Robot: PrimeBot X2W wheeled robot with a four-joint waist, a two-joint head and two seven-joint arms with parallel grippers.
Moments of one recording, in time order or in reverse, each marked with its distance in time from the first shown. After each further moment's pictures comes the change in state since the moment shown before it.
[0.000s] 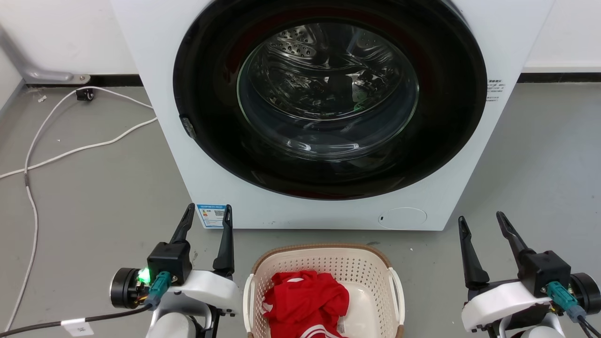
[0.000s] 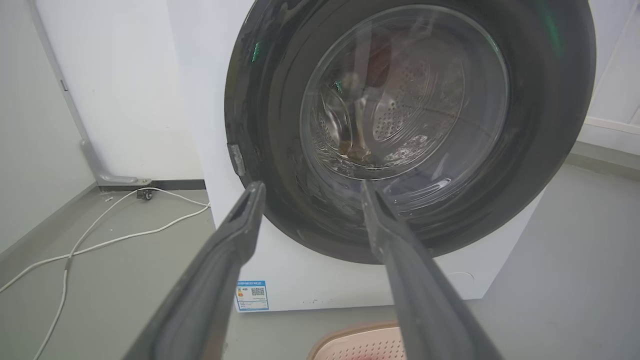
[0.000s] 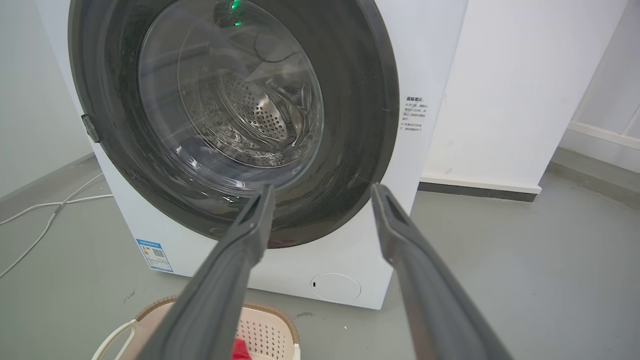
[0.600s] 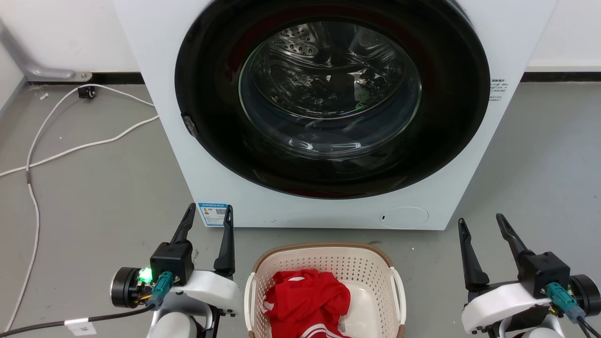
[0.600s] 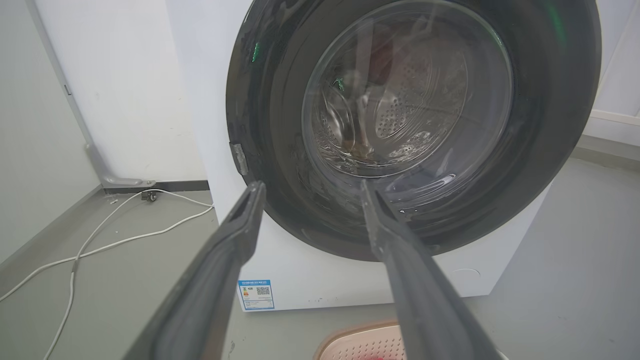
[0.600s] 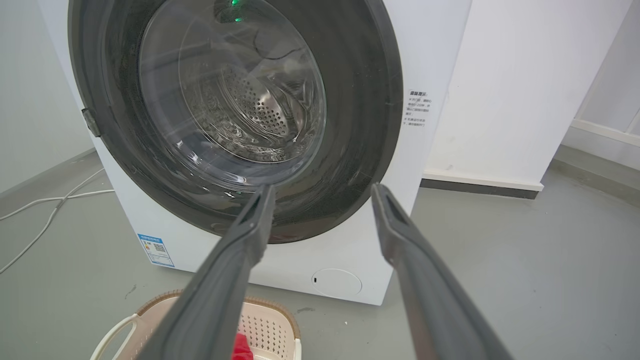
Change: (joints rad) left arm -0.007 0.000 -0.004 0.015 0.030 0.004 -0.013; right arm 0.005 0.000 -0.001 -0.002 -0.011 0.000 0.005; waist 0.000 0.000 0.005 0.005
